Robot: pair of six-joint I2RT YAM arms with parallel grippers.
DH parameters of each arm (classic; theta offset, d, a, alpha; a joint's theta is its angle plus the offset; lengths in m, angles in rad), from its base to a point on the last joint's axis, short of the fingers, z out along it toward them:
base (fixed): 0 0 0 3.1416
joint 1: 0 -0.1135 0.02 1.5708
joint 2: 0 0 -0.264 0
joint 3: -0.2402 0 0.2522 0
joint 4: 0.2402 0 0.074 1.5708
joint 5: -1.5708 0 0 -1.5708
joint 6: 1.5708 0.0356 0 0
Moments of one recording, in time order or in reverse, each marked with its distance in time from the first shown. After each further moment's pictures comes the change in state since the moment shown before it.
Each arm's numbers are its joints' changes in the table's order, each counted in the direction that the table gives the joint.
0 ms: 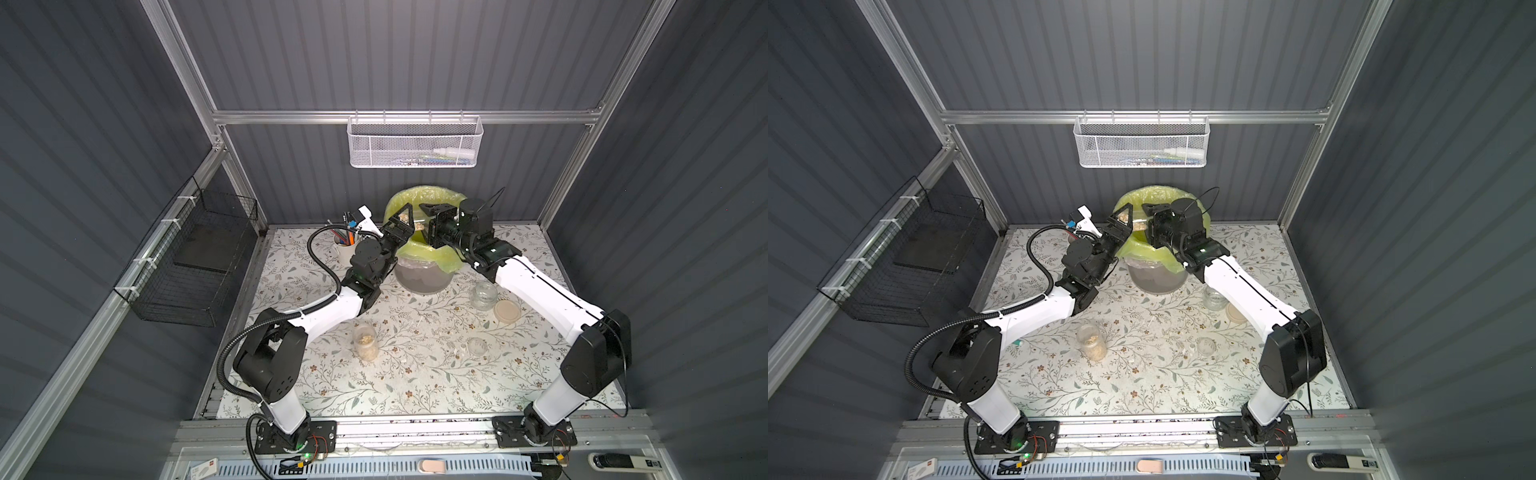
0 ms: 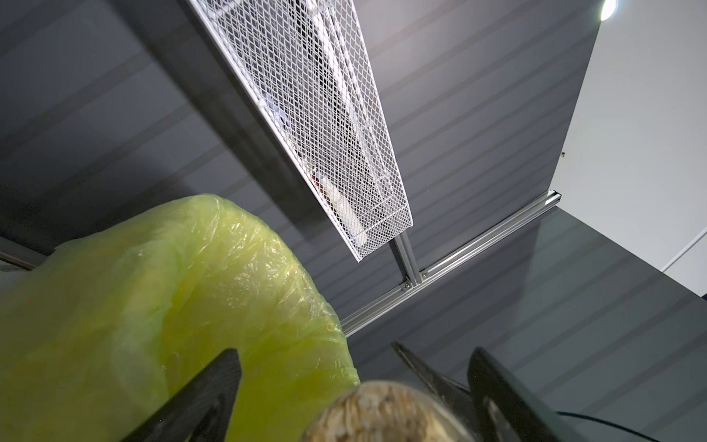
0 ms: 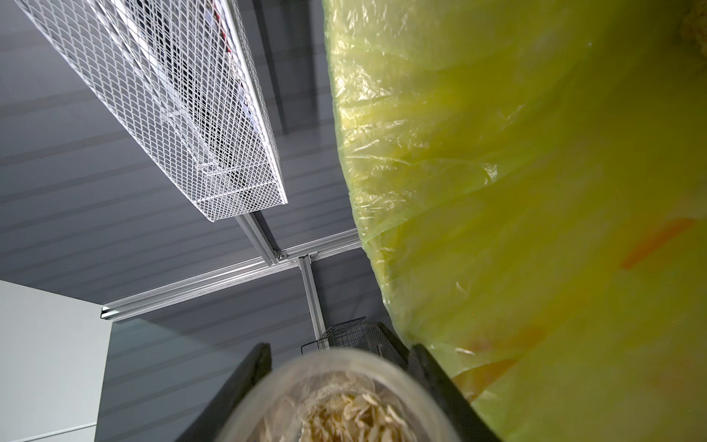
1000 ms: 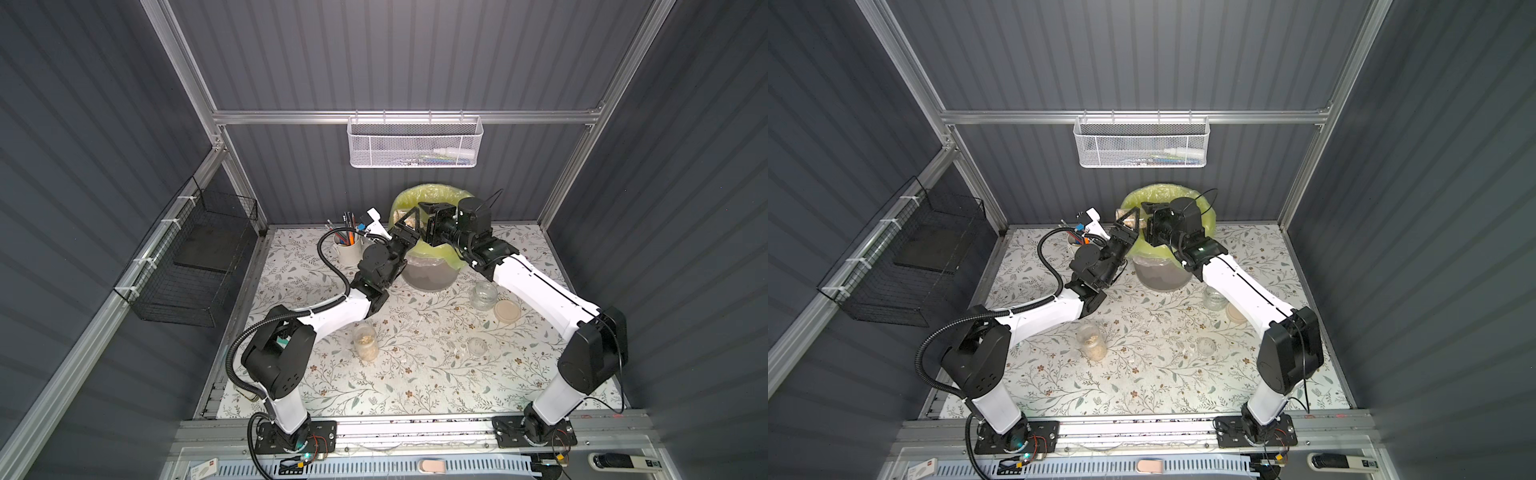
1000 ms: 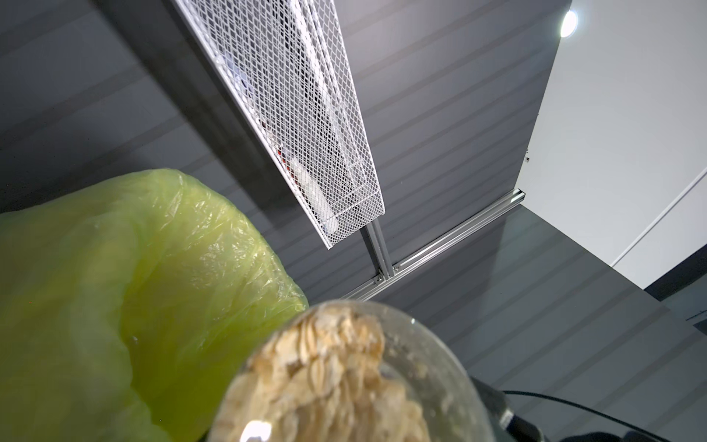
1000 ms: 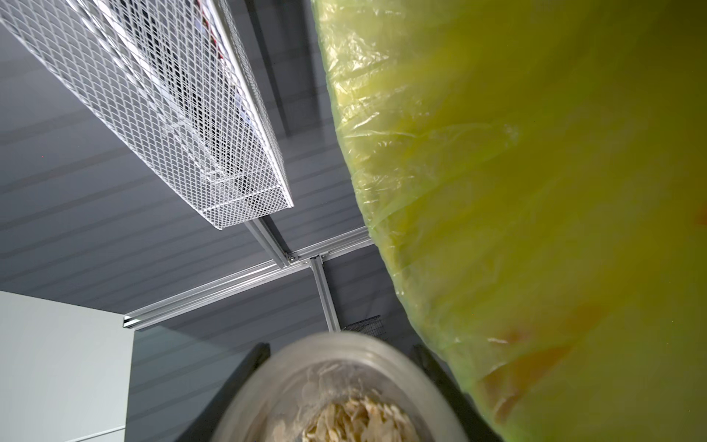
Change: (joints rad) left arm 0.040 0.037 -0.024 -0.077 0.015 -0.024; right arm 0.006 0.022 -0.013 -0.035 0.014 0.067
